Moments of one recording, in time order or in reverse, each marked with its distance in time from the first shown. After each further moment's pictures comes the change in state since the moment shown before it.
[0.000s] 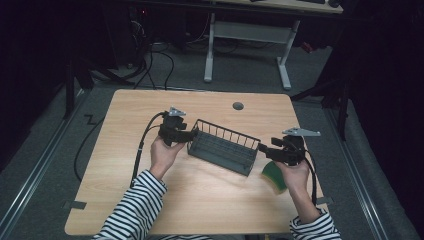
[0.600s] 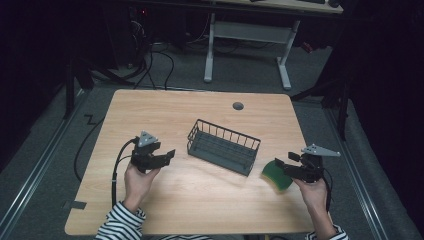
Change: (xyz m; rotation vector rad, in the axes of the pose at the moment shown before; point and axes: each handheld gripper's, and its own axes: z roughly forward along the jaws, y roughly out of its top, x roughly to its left) left arm 0.016 -0.090 -0.059 -0.029 0.110 -0.030; right arm -0.035 -0.056 -0.029 -0.006 -0.029 0.000
